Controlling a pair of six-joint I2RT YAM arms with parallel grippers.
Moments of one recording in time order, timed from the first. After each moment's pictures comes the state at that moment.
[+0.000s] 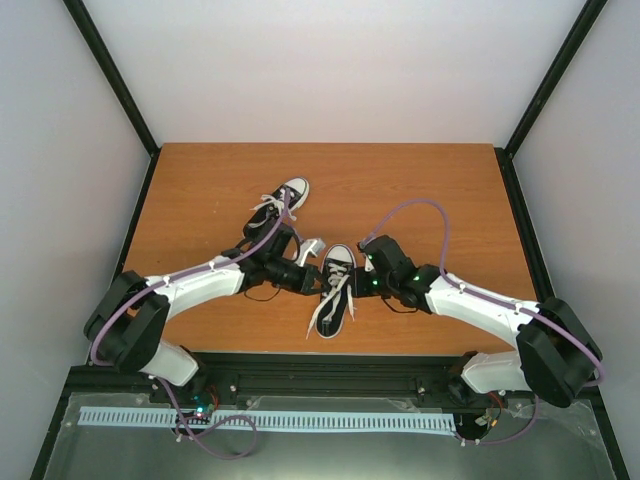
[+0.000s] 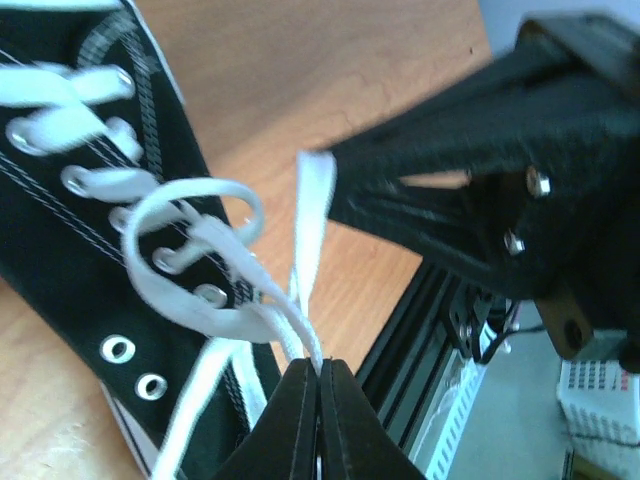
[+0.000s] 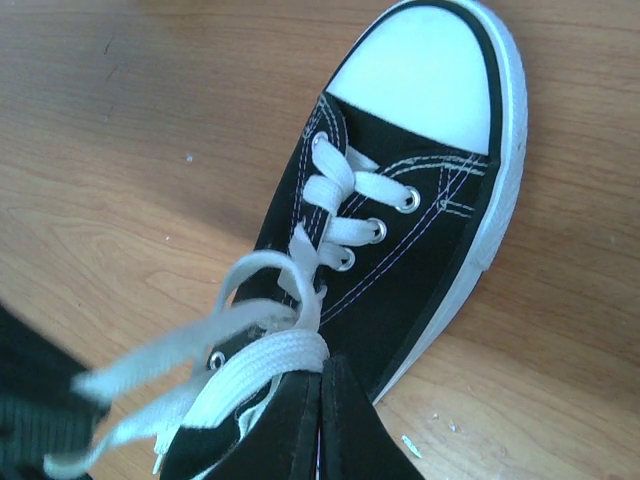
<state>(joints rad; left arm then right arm) -0.64 1.48 0.79 -0.17 0.71 -0.50 0.75 1.30 0.69 -0.24 -0.13 0.58</state>
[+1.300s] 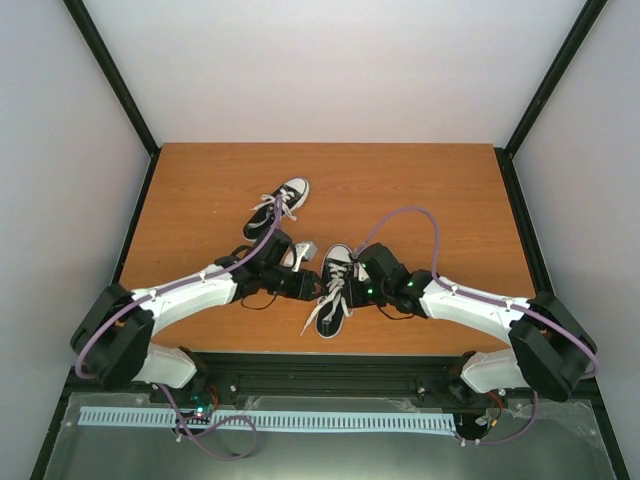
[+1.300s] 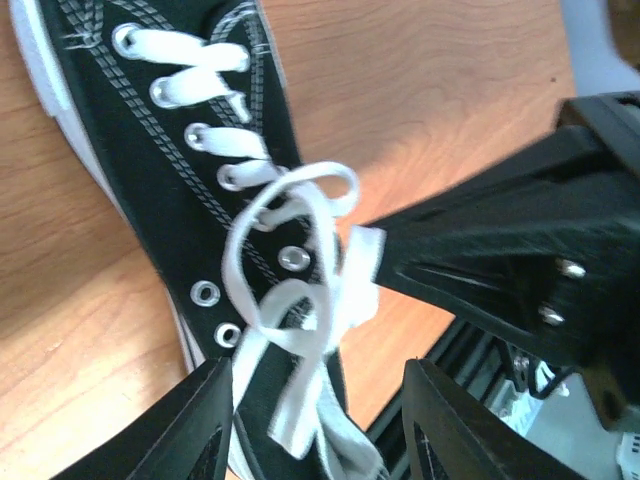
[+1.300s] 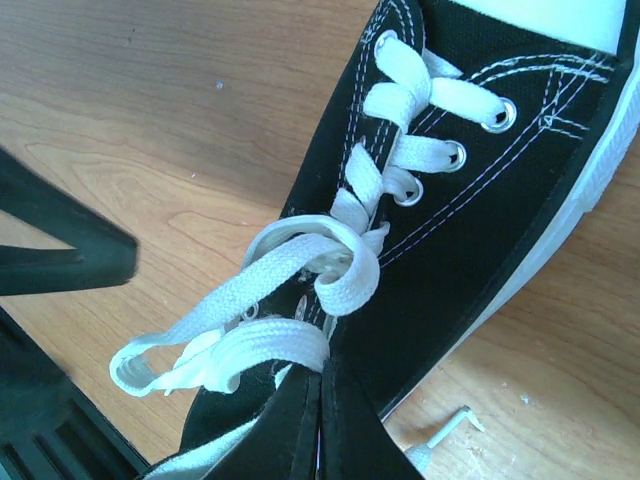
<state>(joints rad) -0.71 1.35 0.74 -0.25 0.51 -0.56 0.80 1.33 0.67 -0.21 -0.19 0.60</state>
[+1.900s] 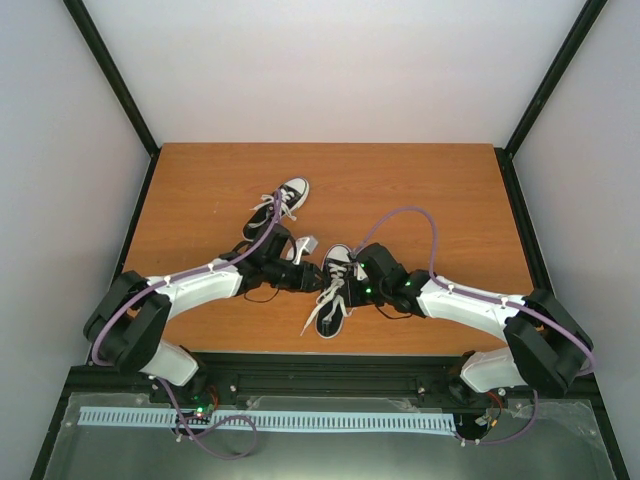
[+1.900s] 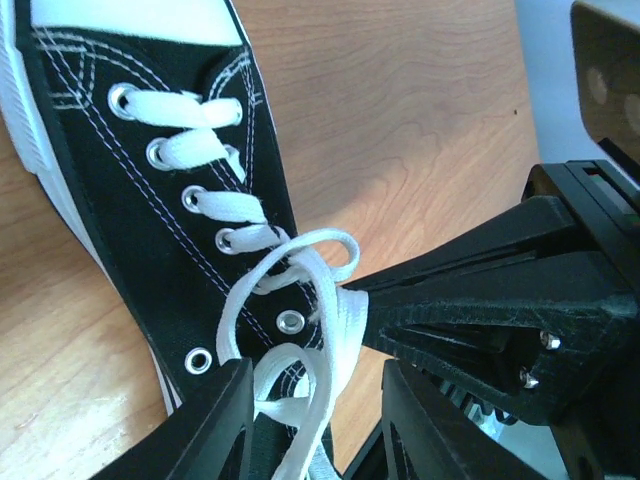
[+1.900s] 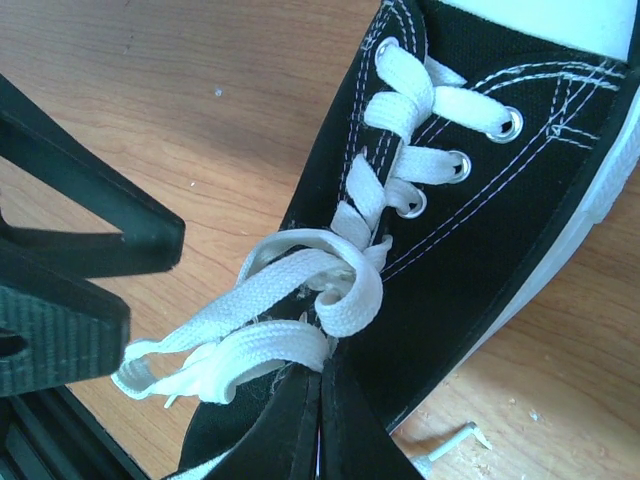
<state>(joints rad) -0.64 1.46 0.74 -0.10 0.60 -0.61 0.80 1.36 0.66 -0.18 -0.19 0.61</state>
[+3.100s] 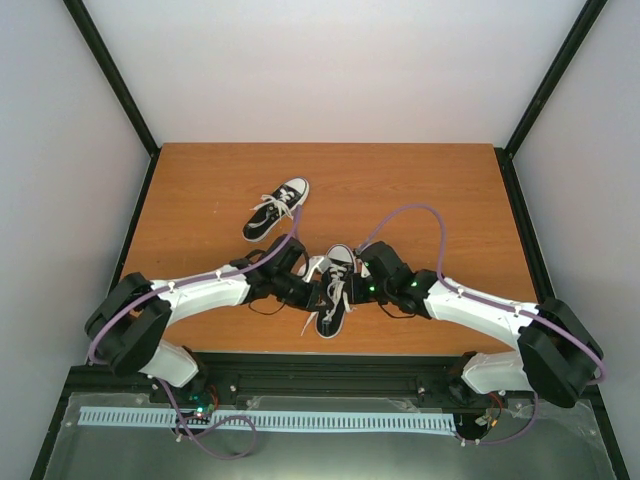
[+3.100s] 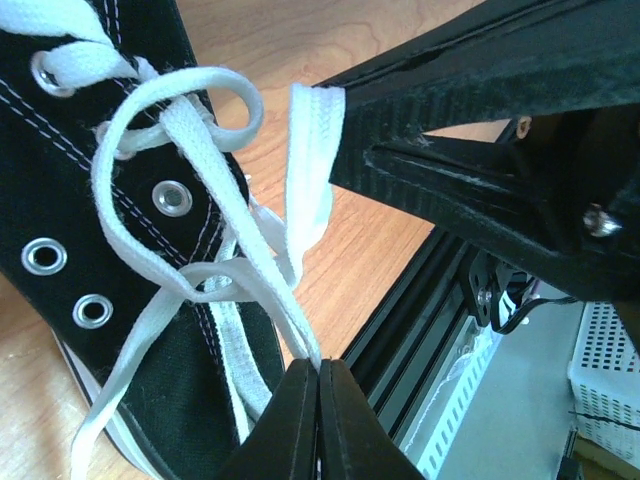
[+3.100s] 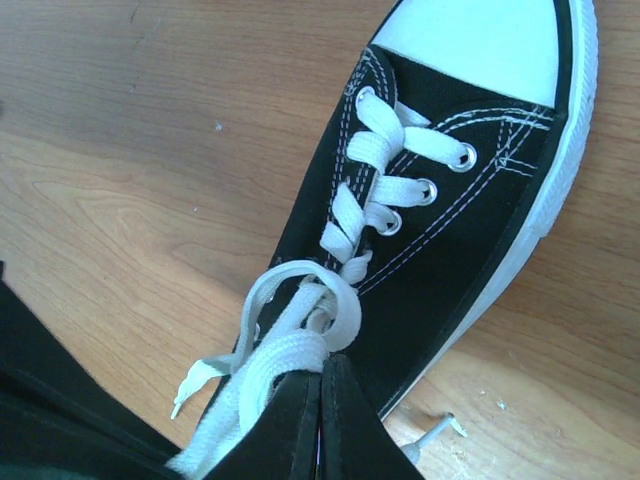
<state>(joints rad) -0.77 1.46 0.75 -0.21 0.64 -0.56 0.80 1.29 0.67 -0.23 -0.13 0.63</state>
